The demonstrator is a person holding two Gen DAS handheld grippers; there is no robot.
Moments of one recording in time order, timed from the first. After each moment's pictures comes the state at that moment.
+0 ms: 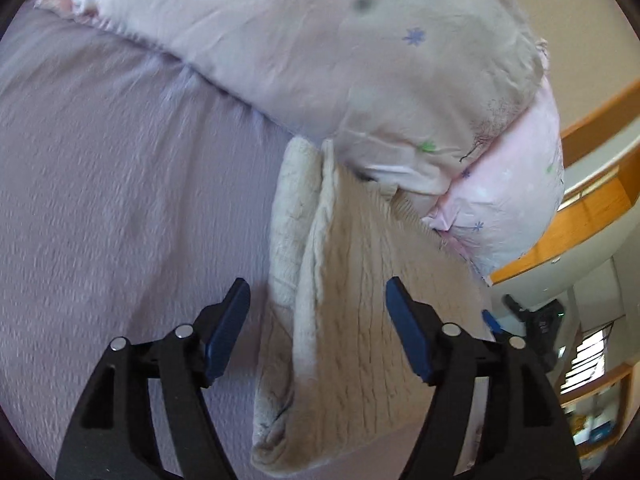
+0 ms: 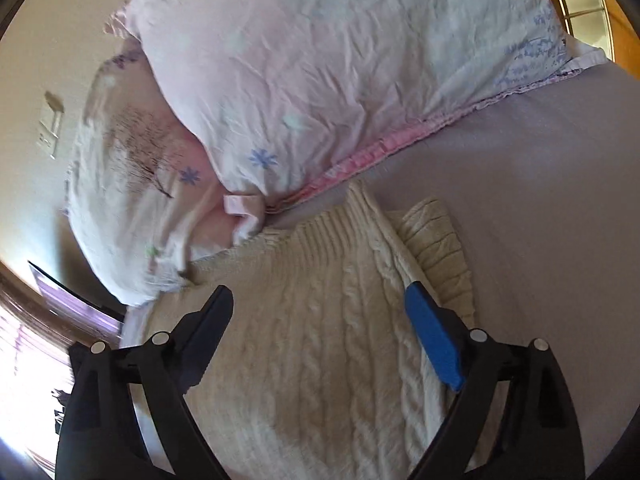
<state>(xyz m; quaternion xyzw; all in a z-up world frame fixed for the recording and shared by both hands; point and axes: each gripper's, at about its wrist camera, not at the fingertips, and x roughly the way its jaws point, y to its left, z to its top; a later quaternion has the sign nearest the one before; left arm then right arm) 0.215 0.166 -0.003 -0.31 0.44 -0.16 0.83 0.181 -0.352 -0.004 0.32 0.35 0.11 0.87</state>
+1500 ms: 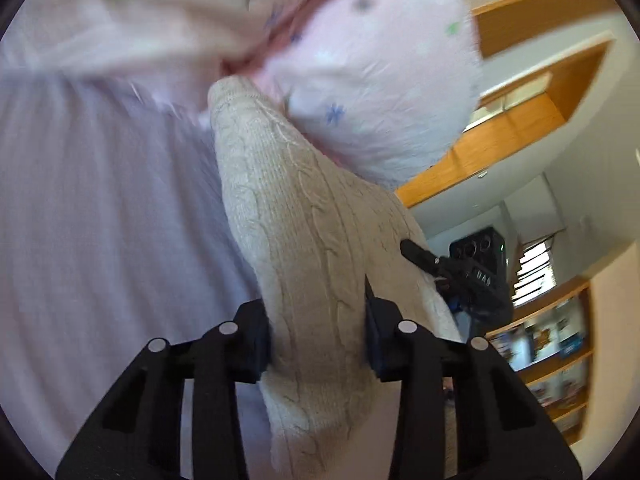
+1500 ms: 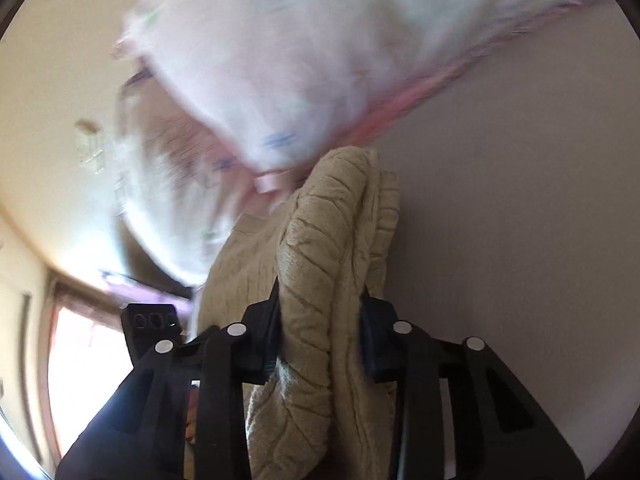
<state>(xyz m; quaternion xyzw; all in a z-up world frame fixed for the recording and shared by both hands) 0.224 -0.028 0.016 -0.26 0.44 -0.36 0.78 0.198 -0.371 -0.024 0.39 0.39 0.24 0.80</state>
